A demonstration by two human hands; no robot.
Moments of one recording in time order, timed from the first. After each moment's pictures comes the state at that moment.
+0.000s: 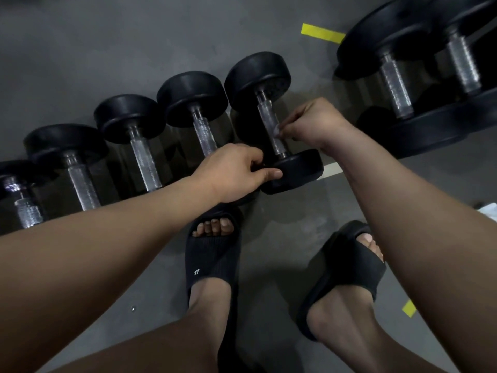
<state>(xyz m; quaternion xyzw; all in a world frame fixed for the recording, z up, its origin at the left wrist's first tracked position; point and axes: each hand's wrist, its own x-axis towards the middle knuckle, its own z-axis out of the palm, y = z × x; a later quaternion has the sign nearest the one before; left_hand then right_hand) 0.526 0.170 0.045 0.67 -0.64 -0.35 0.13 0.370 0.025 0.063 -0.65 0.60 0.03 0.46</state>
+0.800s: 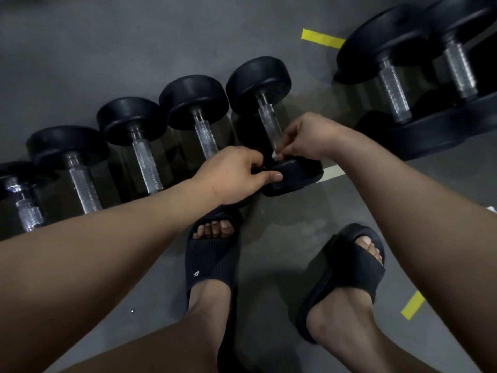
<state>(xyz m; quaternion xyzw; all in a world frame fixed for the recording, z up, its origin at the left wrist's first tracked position) 0.527 0.170 0.049 0.68 -0.64 -0.35 0.13 0.367 0.033 0.077 -0.75 0.50 0.18 0.39</state>
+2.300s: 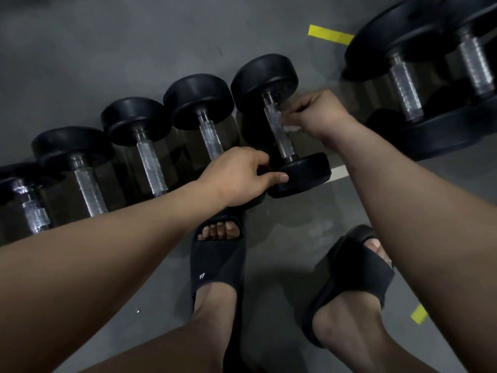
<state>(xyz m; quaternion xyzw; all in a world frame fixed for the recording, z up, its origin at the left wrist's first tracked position) 0.526 0.170 0.050 0.68 -0.63 -0.35 0.11 0.381 0.008 0.042 -0.63 0.58 -0.07 0.51</state>
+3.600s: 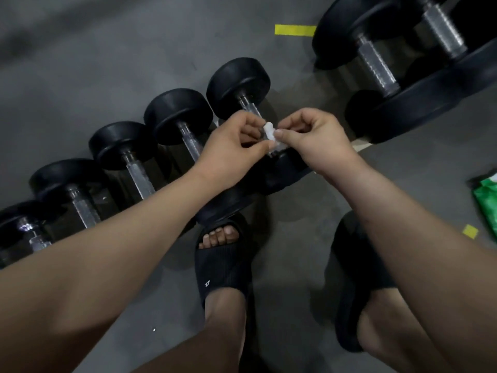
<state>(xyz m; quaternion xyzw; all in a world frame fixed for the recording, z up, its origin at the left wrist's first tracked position) 0.511 0.145 0.072 0.66 -0.50 -0.45 0.33 0.339 0.088 0.078 -0.56 0.60 -0.24 0.52</state>
